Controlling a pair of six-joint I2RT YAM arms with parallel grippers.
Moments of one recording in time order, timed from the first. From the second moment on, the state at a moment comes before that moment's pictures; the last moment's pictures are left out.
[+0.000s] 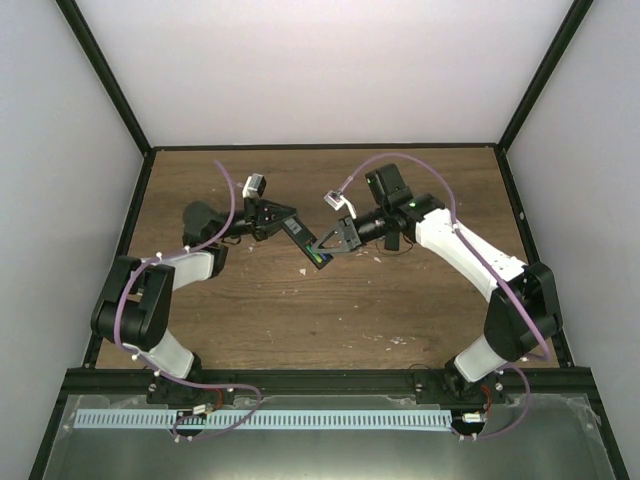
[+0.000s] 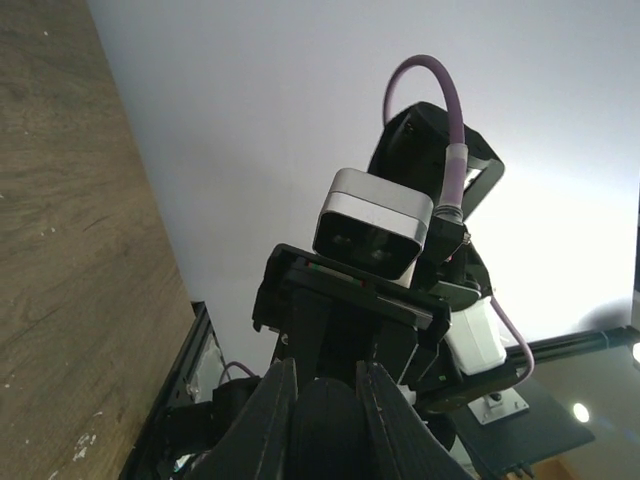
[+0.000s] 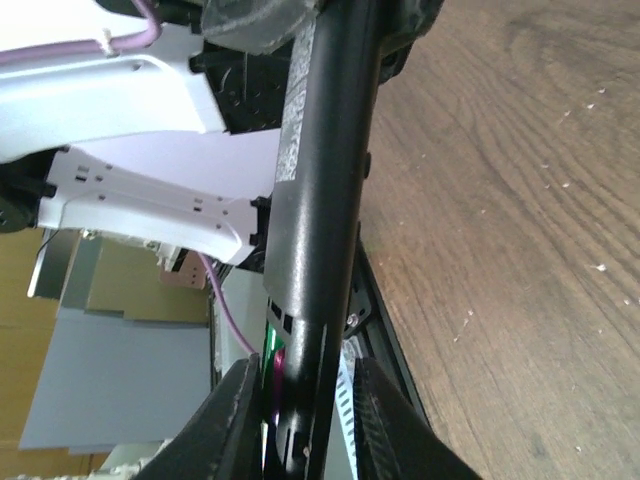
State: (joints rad) left arm -0.24 1.60 0.70 1.32 1.19 -1.76; right arm 0.53 1.55 1.27 -0.61 -1.14 0.24
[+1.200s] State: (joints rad) left arm -0.22 1.34 0.70 0.15 0.73 -0.88; right arm 0.24 1.70 1.04 -0.50 -0.03 0.19
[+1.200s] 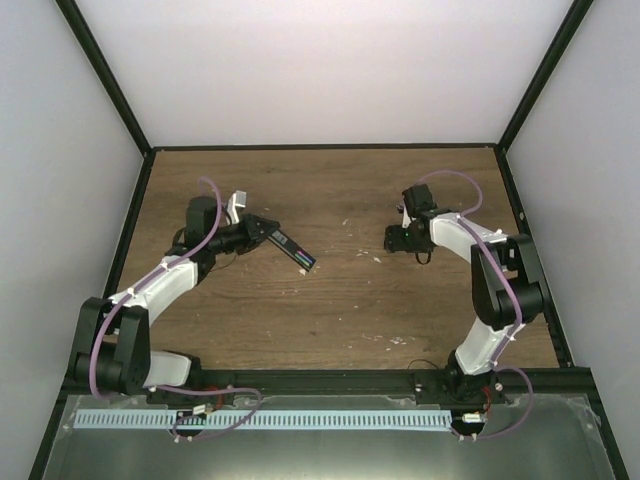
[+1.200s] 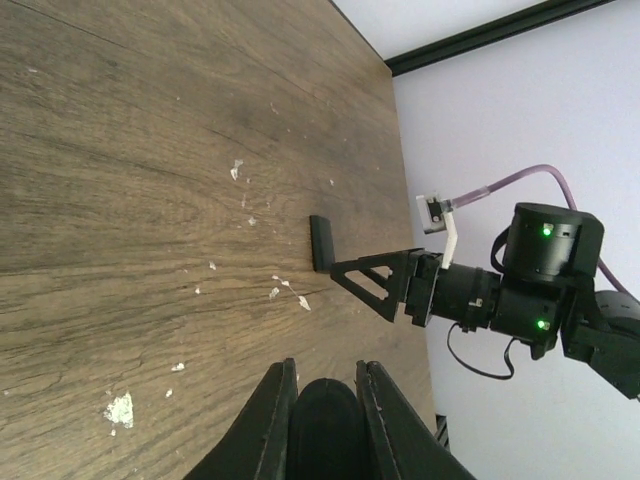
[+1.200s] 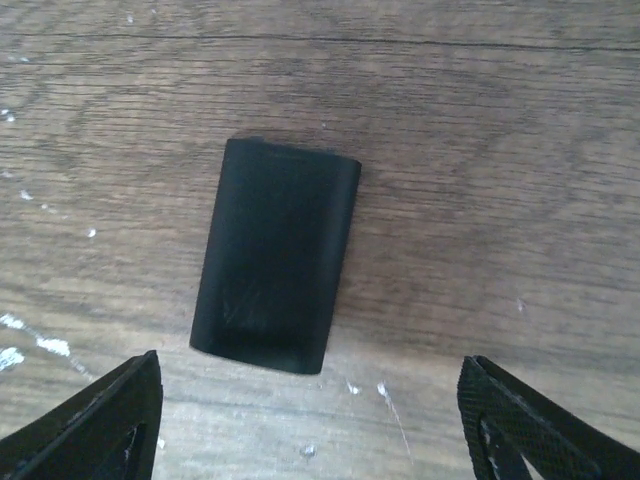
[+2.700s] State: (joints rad) left arm -0.20 1.40 0.64 0.24 0.70 -0.83; right arm 0.31 1.82 1.08 -0.44 0.02 0.18
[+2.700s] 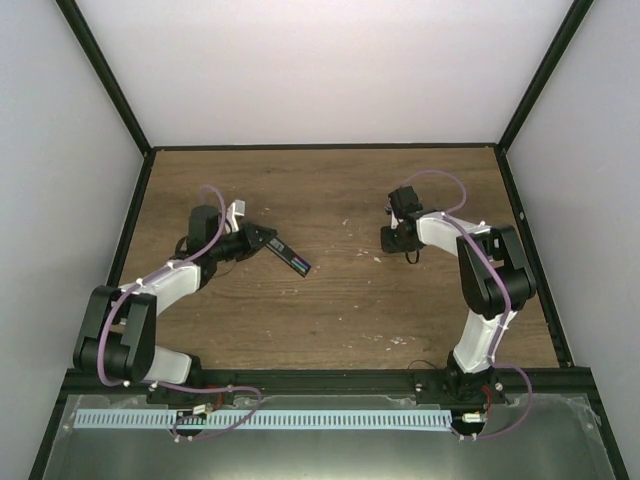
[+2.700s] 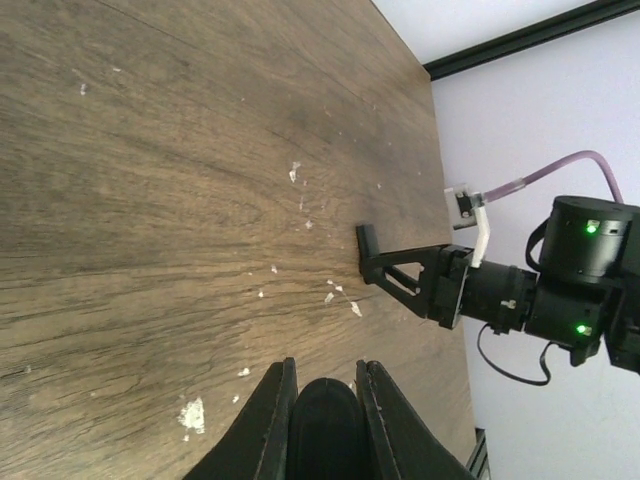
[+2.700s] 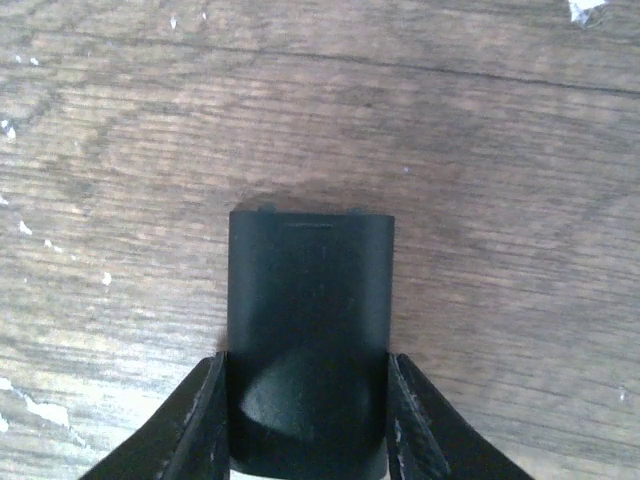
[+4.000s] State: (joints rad) left arm -0.25 1.97 0.22 1.48 0.68 -1.11; right arm 0.66 1.58 0.85 -0.29 -0.29 -0.07
